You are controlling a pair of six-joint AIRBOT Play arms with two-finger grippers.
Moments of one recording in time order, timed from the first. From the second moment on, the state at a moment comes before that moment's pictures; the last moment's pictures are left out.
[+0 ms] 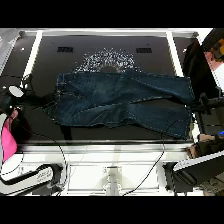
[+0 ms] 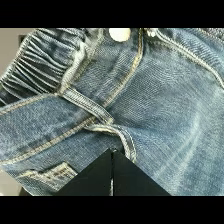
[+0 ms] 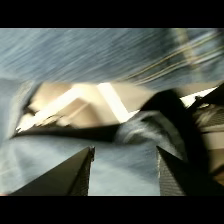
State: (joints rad) left arm 0.24 -1.29 0.97 1.21 -0.95 -1.41; right arm -0.79 -1.86 1.50 -1.01 1.48 1.32
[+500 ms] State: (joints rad) left arm 0.24 -1.28 0.96 1.20 -0.96 -1.40; right arm -0.72 -1.86 1.49 -1.10 1.38 1.23
